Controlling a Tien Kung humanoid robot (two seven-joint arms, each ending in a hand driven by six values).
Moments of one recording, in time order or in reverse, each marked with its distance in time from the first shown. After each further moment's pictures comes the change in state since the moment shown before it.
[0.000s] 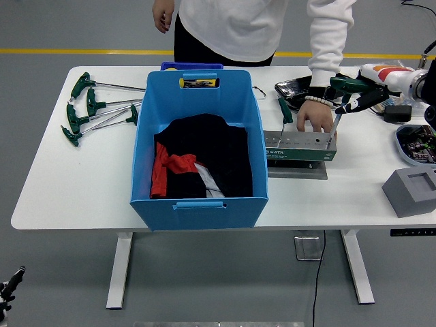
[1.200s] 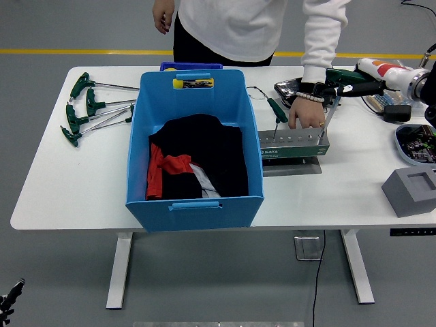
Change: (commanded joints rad) left arm 0.042 -0.011 -0.034 0.000 0.031 0.003 0.010; right arm -0.013 -0.025 -0.001 0.067 0.139 -0.040 0.001
